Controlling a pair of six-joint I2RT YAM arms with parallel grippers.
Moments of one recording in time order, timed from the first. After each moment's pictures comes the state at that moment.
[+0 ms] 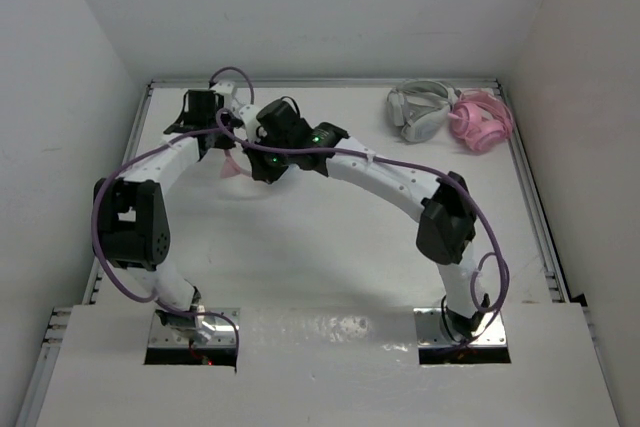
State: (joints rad) left arm -0.08 1.67 1.20 -0.26 0.04 0.05; right arm 0.90 2.00 1.86 -0.55 -0.17 0.05
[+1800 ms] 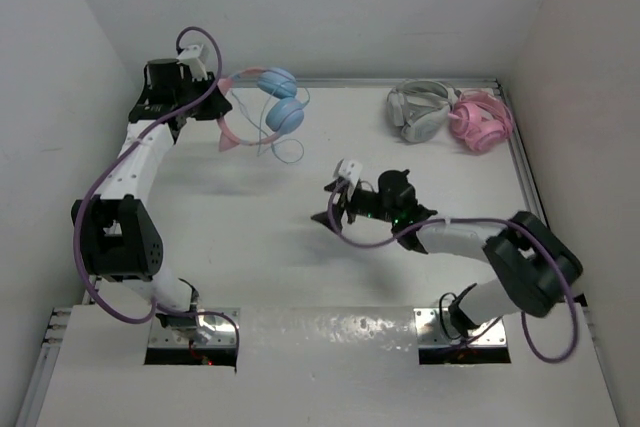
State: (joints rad) left arm 0.04 1.59 1.40 -0.36 0.38 -0.14; right arm 0.75 1.42 0.51 0.64 -0.47 -0.17
